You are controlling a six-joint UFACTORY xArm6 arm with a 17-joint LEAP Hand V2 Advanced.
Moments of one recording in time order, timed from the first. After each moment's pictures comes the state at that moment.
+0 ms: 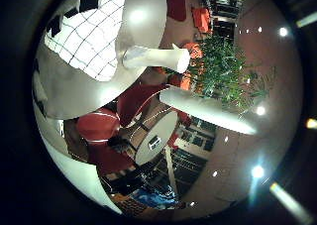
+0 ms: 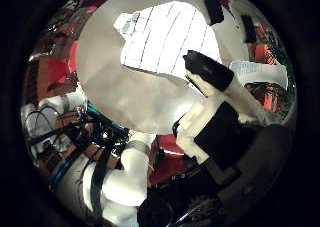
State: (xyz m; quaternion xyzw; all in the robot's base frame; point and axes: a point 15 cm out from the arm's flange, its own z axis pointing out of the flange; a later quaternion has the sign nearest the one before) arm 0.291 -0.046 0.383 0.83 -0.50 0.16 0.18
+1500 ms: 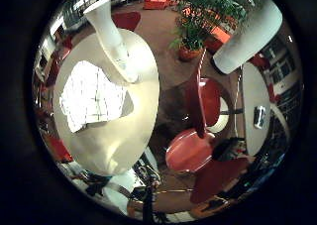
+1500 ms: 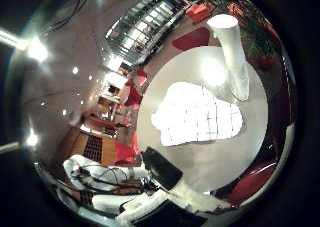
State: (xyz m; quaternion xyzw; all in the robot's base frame) arm 0.275 -0.252 0.369 0.53 -0.78 0.08 -0.32
